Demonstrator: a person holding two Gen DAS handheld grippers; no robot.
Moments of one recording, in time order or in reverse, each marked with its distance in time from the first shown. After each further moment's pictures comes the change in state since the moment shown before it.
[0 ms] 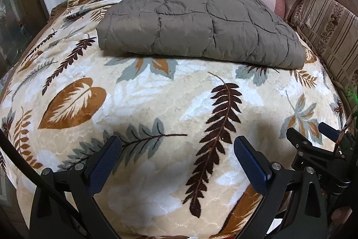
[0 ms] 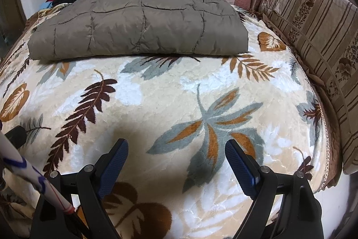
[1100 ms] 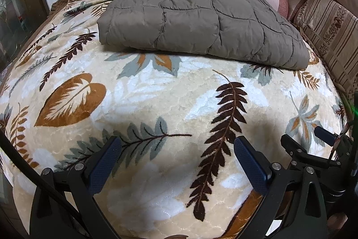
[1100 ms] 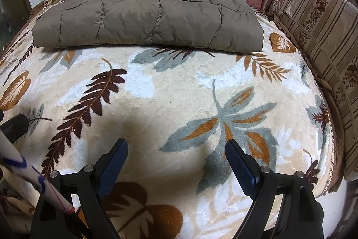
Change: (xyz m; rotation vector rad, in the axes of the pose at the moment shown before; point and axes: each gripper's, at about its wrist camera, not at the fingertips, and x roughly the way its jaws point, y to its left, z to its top) left arm 0.010 0.007 0.001 -0.019 0.012 -0.005; right arm 0.011 0.016 -0.002 -0.048 0.029 0.015
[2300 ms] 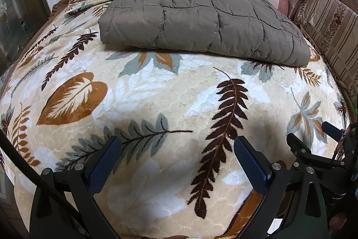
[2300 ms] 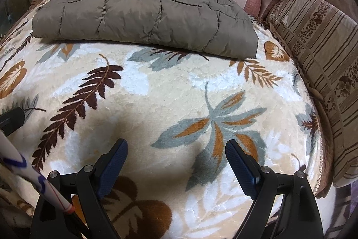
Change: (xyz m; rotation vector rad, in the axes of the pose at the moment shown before) left arm 0.000 -0.003 -0.005 0.013 -0.002 0.017; right arm -0.006 0.003 -0.006 -0.065 -0.024 -0.075
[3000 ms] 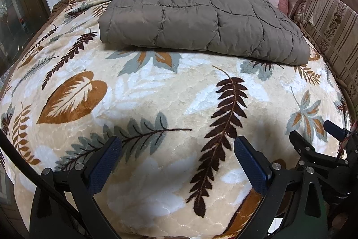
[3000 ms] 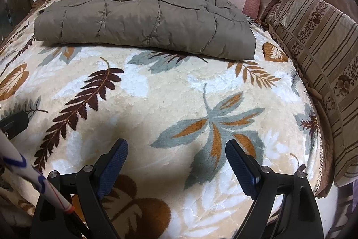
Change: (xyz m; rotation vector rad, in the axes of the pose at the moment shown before) left arm -0.001 -0.002 -0.003 0.000 0.001 0.002; right arm -0.005 -0.004 -0.001 0.022 -0.019 0.019
